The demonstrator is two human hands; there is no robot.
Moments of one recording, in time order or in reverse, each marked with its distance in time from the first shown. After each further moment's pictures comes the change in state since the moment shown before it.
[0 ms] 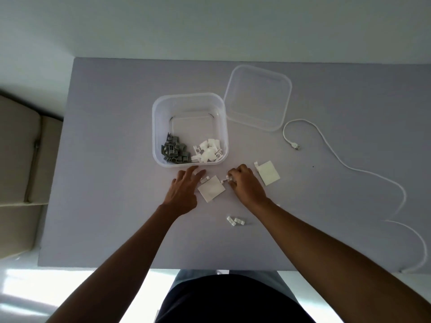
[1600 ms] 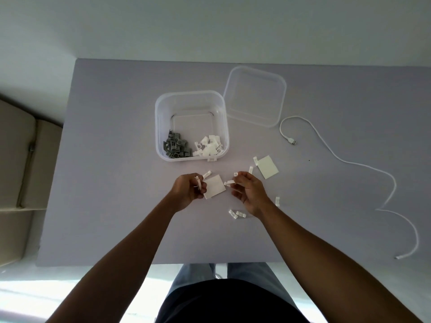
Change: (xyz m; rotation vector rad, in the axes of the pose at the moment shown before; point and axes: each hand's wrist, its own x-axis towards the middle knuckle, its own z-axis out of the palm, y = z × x) left_hand -0.008 0.017 -0.019 -1.635 -0.269 -0.616; right_hand -0.045 -0.024 -0.004 1.537 0.045 0.660
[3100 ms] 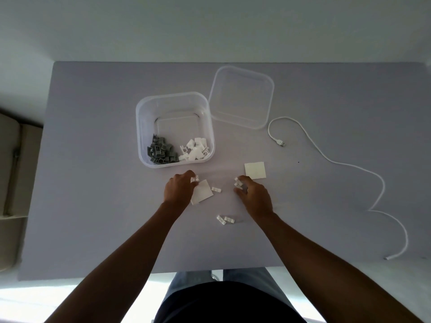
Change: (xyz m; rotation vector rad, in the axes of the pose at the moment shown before) left_hand 0.034 -0.012 0.018 1.423 0.503 0.534; right_hand 0.023 -0.001 -0.065 -1.333 0.223 -0.598
